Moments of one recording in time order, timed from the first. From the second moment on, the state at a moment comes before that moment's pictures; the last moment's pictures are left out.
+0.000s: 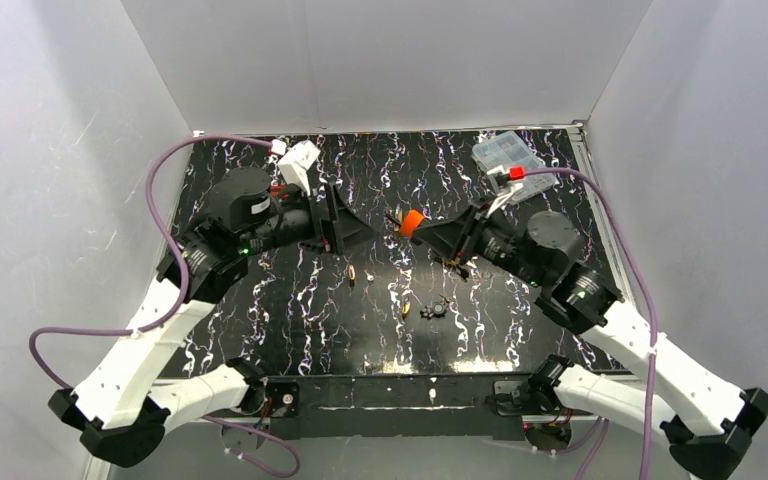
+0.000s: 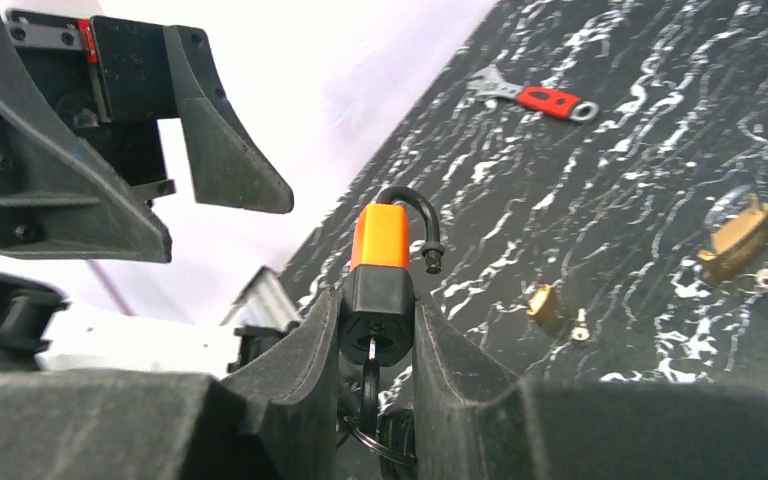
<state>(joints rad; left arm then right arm) -0.65 1.03 1.35 -0.67 0.35 -0.70 0.87 0.85 0.93 -0.10 -0.07 0.60</state>
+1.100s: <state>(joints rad) -0.65 1.00 1.36 -0.59 0.87 -0.31 0.68 0.85 1.00 0.02 -0.83 0.92</state>
